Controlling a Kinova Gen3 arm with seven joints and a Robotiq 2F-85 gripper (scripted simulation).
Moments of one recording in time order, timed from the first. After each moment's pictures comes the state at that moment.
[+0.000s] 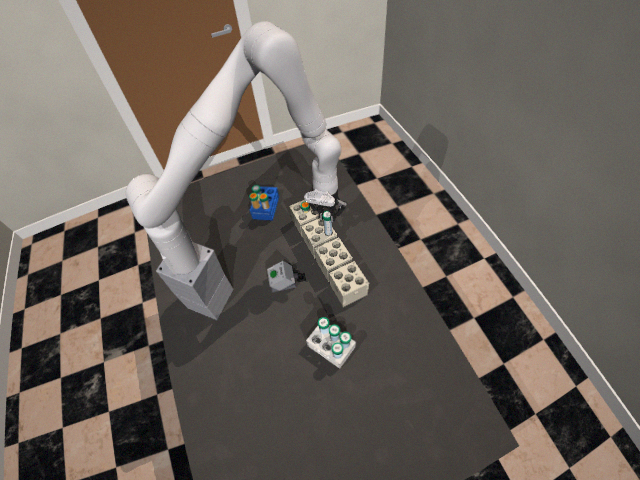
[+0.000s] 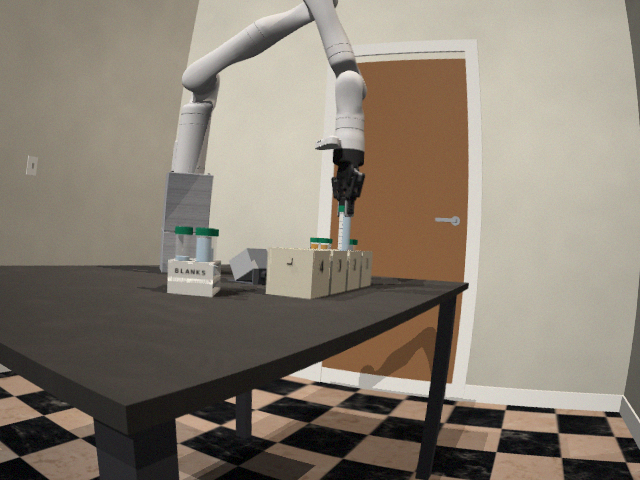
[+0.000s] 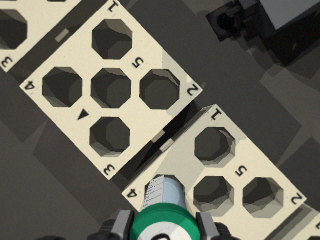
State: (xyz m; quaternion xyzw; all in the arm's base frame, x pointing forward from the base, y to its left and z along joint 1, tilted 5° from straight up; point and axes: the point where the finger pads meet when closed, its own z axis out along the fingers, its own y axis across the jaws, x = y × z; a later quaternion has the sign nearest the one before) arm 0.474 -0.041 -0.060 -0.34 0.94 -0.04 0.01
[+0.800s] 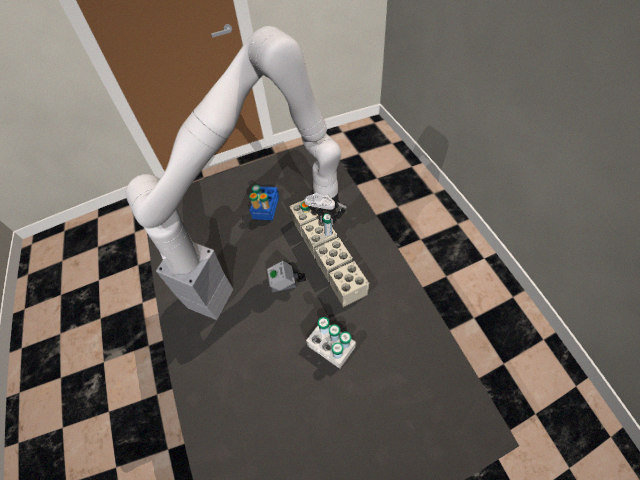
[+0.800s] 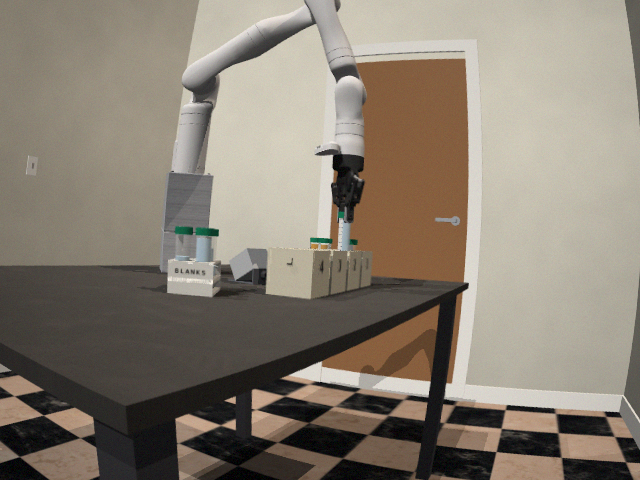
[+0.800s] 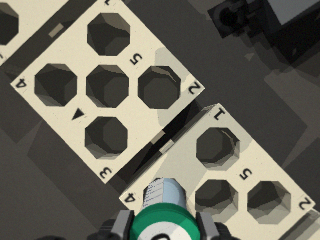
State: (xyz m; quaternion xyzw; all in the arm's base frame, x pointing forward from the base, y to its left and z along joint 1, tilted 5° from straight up) arm 0.475 -0.042 -0.075 -0.34 0.94 -0.04 0.01
